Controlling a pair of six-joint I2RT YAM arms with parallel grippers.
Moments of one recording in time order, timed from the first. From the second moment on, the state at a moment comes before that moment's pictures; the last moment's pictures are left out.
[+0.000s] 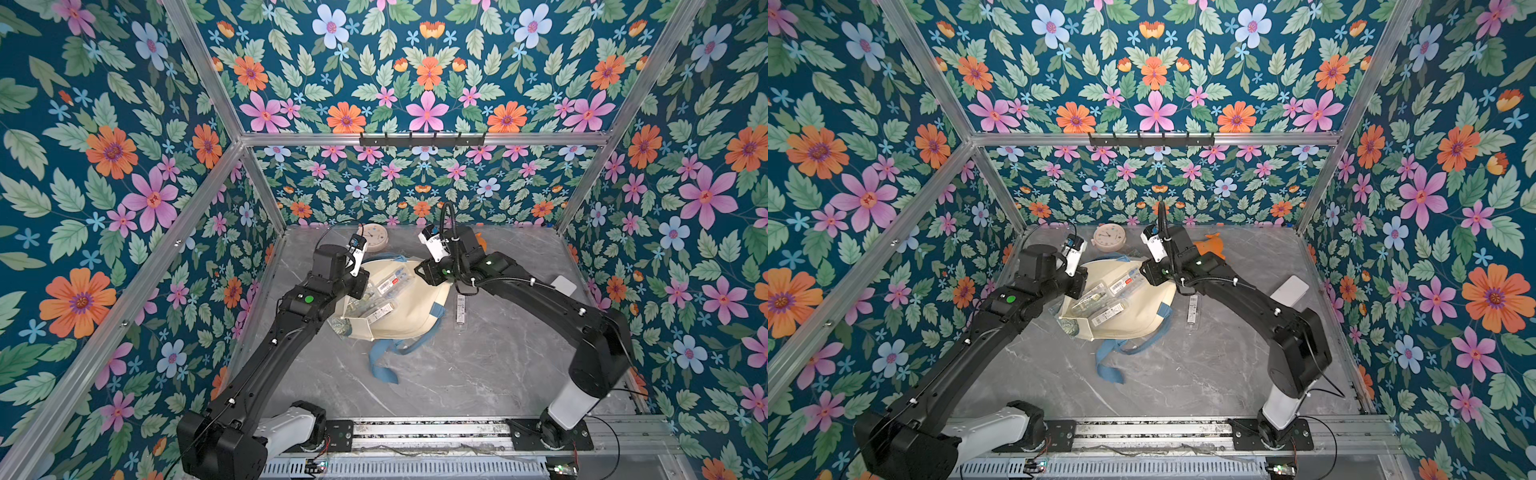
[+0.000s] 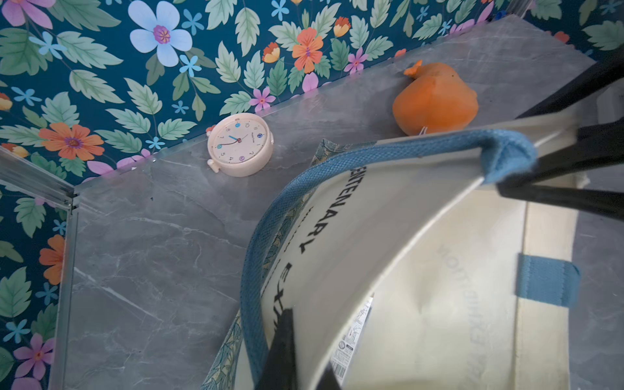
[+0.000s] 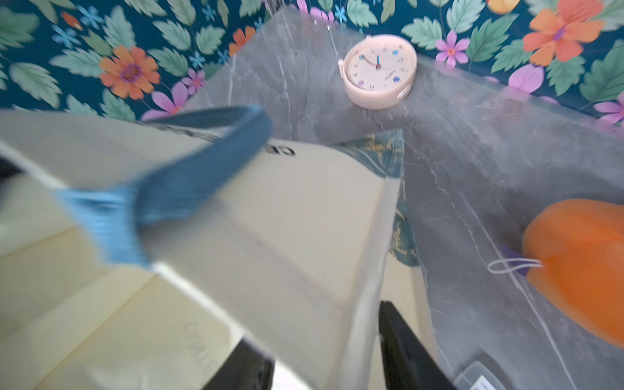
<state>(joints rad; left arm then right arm) -0.40 1.15 1.08 -0.50 -0.01 0.11 0.64 1.63 1.47 -0.47 -0.18 0.15</state>
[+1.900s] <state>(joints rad) -0.43 1.09 1.00 -0.42 0.08 0.10 0.89 2.16 1.50 -0.24 -0.12 -0.53</state>
